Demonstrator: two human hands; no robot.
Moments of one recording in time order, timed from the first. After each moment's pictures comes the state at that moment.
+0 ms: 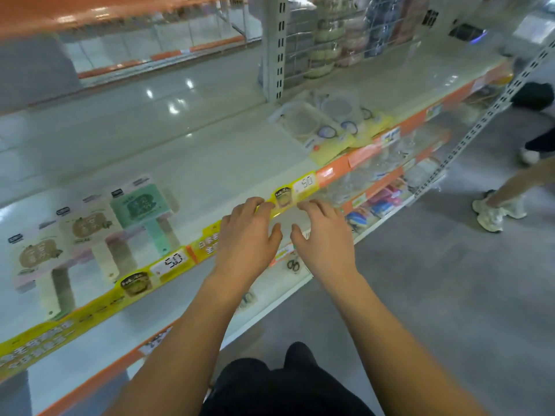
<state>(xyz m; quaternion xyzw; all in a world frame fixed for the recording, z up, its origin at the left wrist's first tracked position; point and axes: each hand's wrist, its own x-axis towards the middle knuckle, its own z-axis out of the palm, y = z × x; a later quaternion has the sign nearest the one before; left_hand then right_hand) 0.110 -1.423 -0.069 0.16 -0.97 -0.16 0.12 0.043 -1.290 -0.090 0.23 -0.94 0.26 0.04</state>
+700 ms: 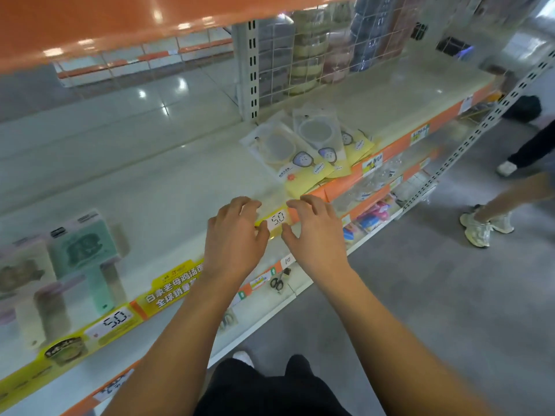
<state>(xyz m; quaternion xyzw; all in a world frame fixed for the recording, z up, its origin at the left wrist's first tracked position) 0.008 -1.405 -0.074 0.19 -0.96 -0.17 0.13 -0.066 -1.270 -0.088 0.26 -0.93 0.25 0.05</state>
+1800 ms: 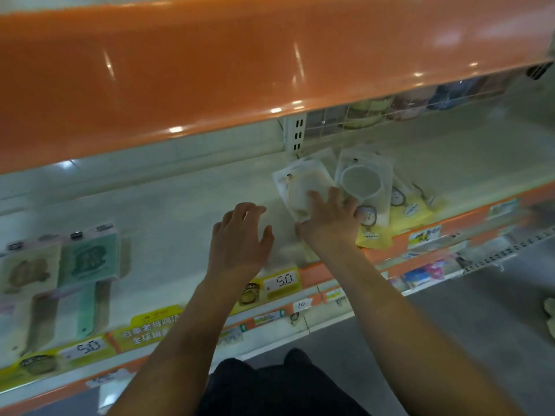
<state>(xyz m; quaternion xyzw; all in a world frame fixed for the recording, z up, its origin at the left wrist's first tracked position) -0.083 -1.447 -0.071 0.33 -0.92 -0.17 0.13 -0.230 -1.358 -0.073 0.31 -0.95 0.03 -0.07</state>
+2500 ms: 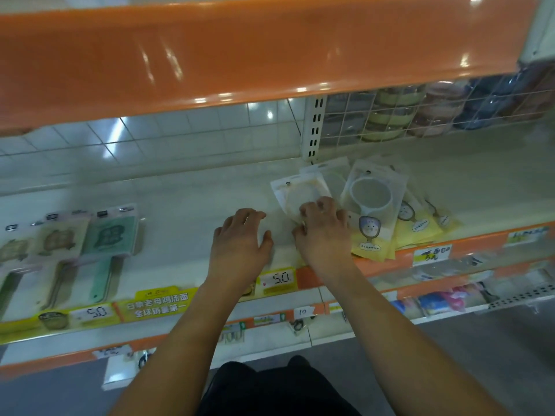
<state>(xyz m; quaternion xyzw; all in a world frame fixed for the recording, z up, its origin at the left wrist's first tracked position) -0.082 -1.421 -0.073 0.39 -0.90 -0.14 0.16 -0.225 -1.341 -0.095 0.41 -0.89 0.19 0.01</state>
